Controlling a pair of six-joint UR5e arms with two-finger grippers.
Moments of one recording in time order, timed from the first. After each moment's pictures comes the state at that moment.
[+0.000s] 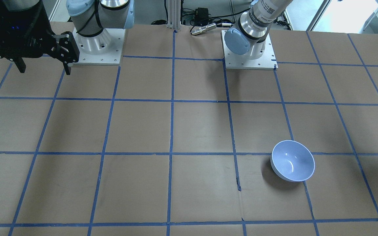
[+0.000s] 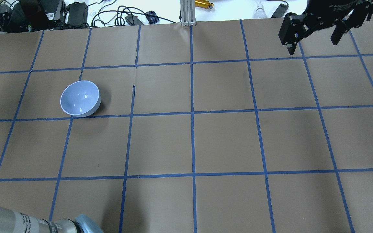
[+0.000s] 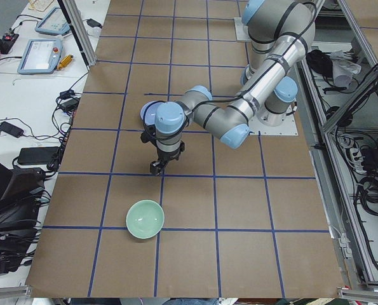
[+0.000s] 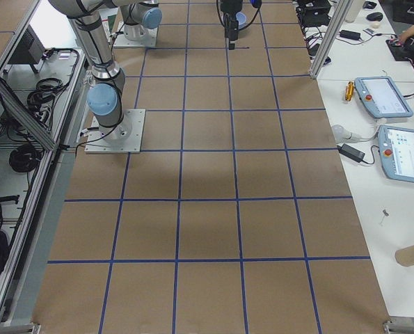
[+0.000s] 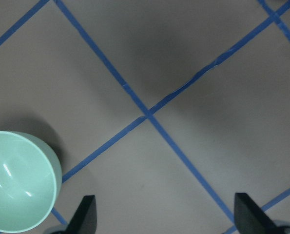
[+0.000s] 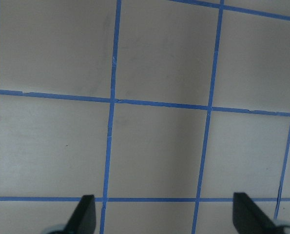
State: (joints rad) left arm -0.68 -1.97 -1.45 -1.22 1.54 1.70; right arm 1.59 -1.53 1.37 -1.44 -1.73 -0.09
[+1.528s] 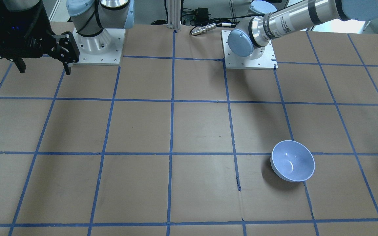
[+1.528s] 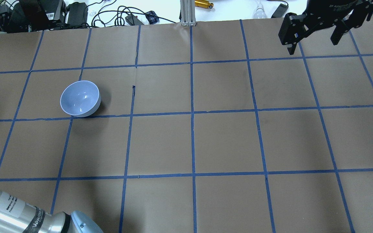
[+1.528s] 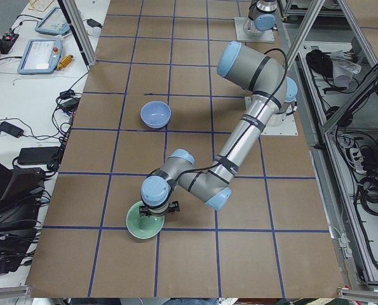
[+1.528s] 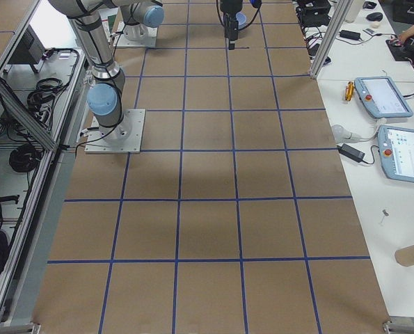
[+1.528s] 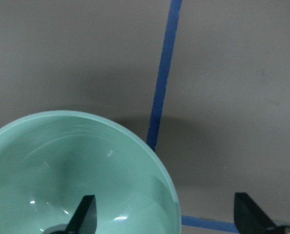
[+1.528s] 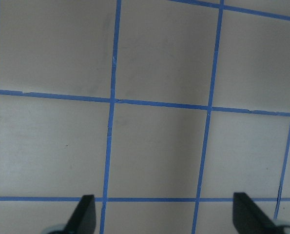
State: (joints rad) left arm -0.61 -2.33 -1.18 -1.19 1.54 2.40; right arm 1.59 -1.53 1.37 -1.45 -1.73 -0.09
